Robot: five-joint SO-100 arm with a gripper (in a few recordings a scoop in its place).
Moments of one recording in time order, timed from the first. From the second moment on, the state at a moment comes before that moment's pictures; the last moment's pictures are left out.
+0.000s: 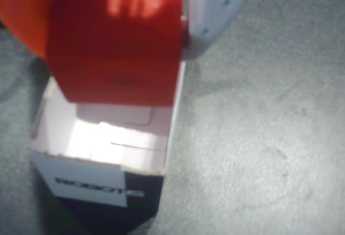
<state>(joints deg) 69.6 129.7 114.6 98.2 100.9</state>
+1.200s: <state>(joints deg) 22.2 126.7 110.5 77.3 84.5</state>
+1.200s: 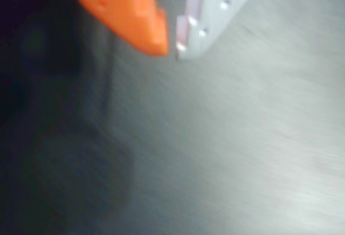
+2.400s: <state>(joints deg) 4.6 180.9 158.5 74.9 88.5</state>
